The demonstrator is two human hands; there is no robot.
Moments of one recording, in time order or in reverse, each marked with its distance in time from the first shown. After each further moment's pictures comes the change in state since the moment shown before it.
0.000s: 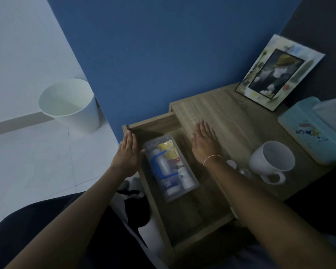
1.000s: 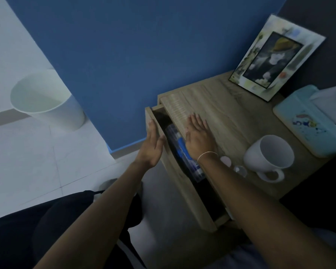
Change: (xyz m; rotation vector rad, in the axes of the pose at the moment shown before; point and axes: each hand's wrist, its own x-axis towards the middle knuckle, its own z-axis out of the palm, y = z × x) left_hand 0.055 0.079 0.046 -0.679 0.038 0.146; right_hand 0.010 0.012 0.007 -0.050 0.019 -0.063
